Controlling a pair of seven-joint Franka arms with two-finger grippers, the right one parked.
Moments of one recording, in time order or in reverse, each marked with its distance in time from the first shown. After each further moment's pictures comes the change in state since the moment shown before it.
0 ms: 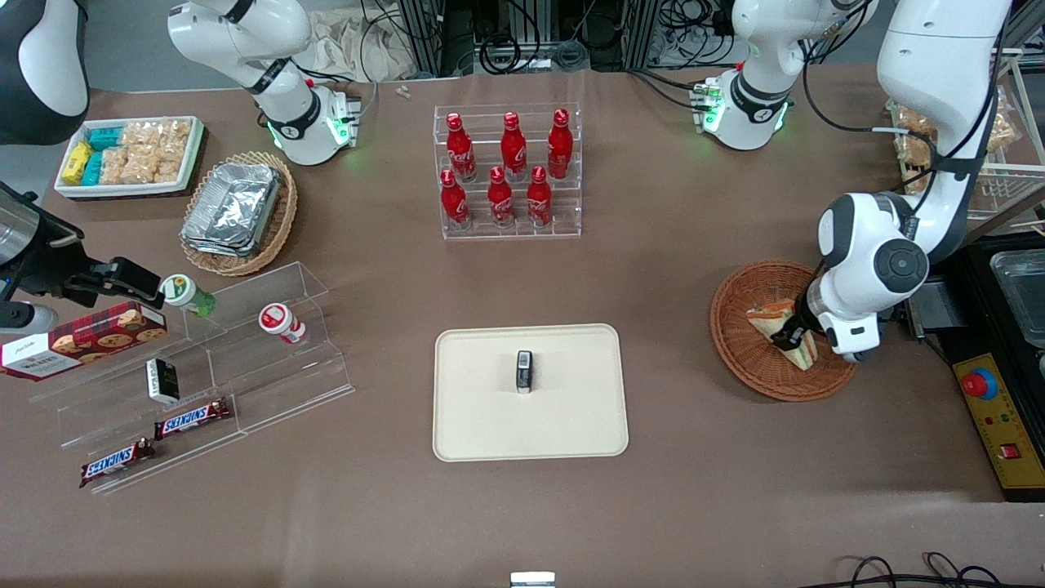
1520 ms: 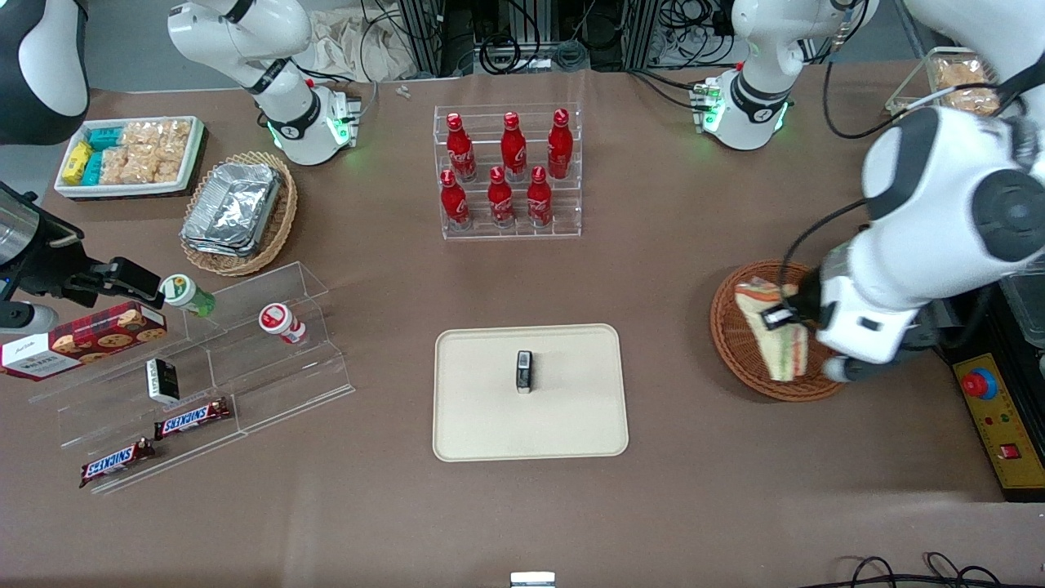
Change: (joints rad) arm -0.031 0.031 -0.275 0.764 -0.086 -0.750 0.447
